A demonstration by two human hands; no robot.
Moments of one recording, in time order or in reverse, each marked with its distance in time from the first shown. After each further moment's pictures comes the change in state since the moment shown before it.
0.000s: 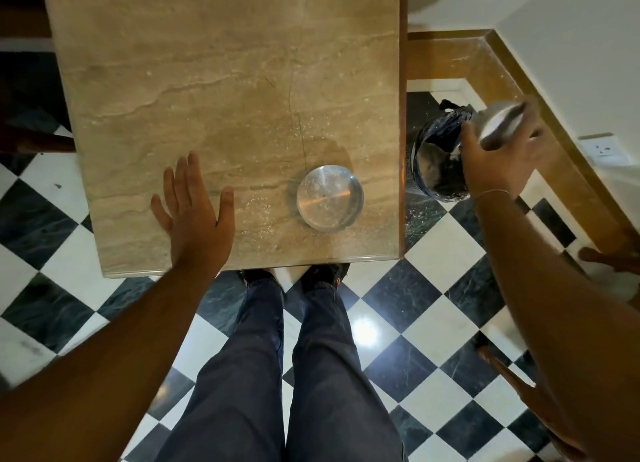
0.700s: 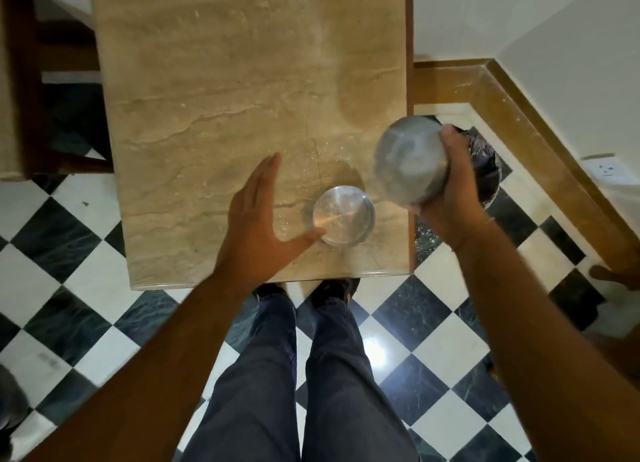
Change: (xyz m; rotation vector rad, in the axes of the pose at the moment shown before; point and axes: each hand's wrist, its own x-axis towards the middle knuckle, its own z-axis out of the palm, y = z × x) left_hand -0.013 0.070 -0.056 -0.308 -0.214 0.352; right_hand -0.108 -0.101 -0.030 1.043 -0.787 0.263
